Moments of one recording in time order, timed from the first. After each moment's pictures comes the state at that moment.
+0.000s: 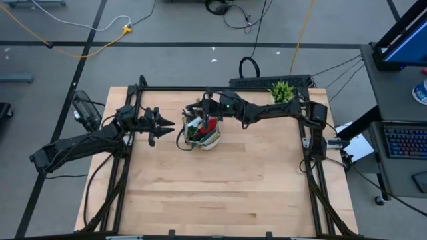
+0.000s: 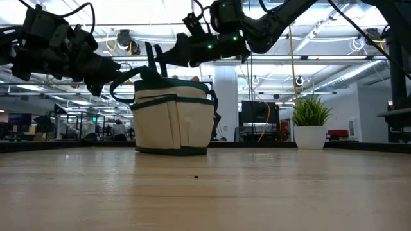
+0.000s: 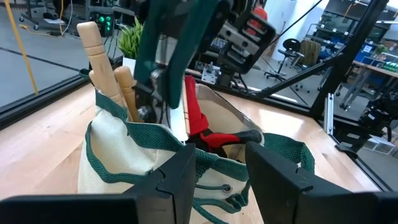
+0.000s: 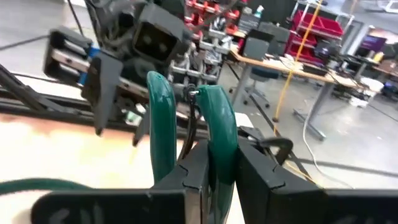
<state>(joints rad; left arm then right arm) 0.63 0.60 0.10 0.39 0.62 -0.18 -0.27 1.95 1.32 0.56 -0.16 -0.26</state>
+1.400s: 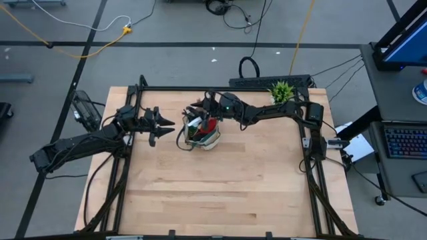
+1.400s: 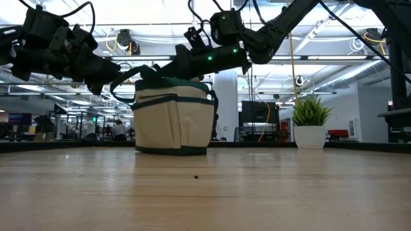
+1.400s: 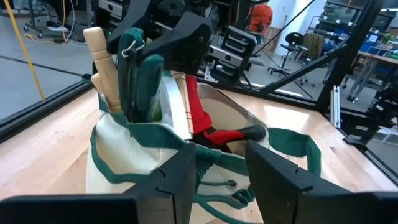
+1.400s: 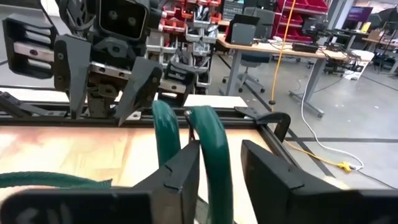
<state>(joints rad) 0.63 0.60 0.10 0.39 0.62 -0.13 -0.28 1.99 1.27 0.64 -0.11 -0.14</state>
